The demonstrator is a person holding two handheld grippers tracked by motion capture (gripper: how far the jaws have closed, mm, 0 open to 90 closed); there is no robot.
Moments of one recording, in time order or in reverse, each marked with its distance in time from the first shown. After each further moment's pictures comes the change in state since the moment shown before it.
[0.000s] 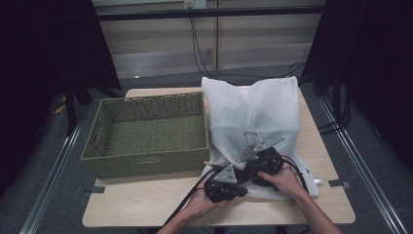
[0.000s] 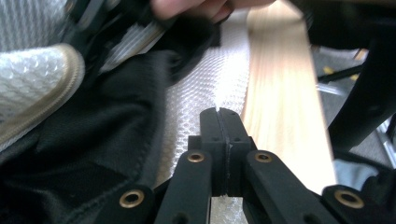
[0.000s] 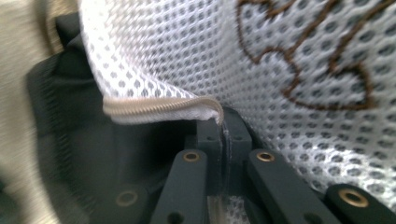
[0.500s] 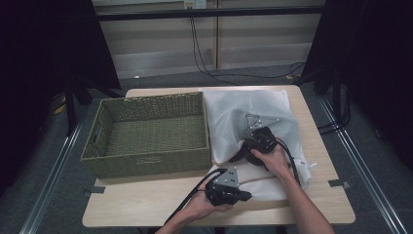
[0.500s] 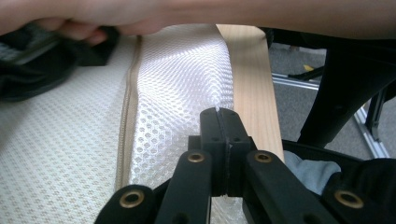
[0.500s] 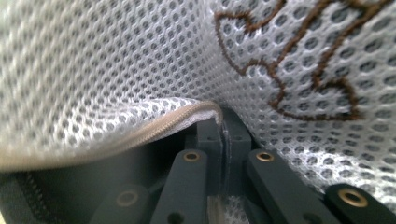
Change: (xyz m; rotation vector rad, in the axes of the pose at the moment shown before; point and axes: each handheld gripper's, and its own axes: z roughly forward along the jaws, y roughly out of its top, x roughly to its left) left arm -0.016 0.015 -0.008 -0.008 -0.069 0.064; right arm -0.050 0.035 0.029 -0.057 -0.182 0.143
